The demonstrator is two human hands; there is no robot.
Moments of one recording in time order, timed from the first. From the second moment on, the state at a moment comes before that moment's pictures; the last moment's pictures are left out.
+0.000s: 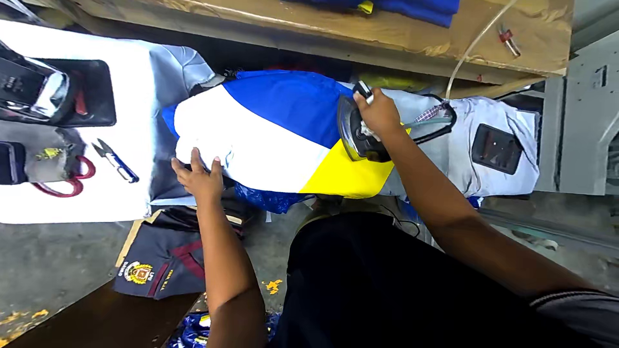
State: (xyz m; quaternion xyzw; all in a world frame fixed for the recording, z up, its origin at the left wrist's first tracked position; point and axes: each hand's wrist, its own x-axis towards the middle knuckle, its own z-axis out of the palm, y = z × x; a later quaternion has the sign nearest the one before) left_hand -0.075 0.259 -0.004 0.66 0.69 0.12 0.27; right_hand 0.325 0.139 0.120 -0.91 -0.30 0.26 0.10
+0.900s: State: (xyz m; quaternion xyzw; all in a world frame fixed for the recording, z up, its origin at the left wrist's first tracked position) left_hand -0.071 0.256 0.000 0.59 0.68 0.15 0.42; right_hand 0.317 0.166 0.126 -0.93 -0.21 0.26 0.15
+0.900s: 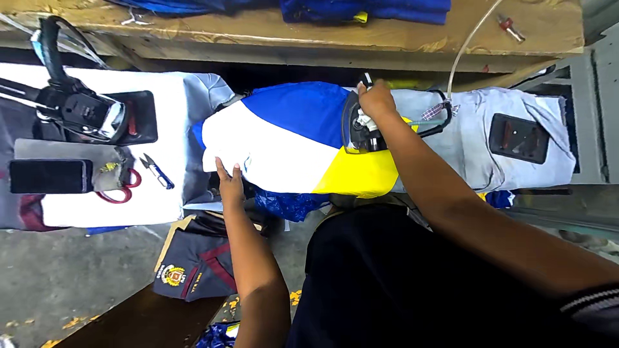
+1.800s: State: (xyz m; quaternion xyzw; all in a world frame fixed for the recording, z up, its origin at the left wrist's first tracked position) left_hand -0.067 0.255 0.002 0.61 0.65 0.16 0.42; right_hand 0.346 0.095 0.123 -0.93 -0.19 0.28 0.12
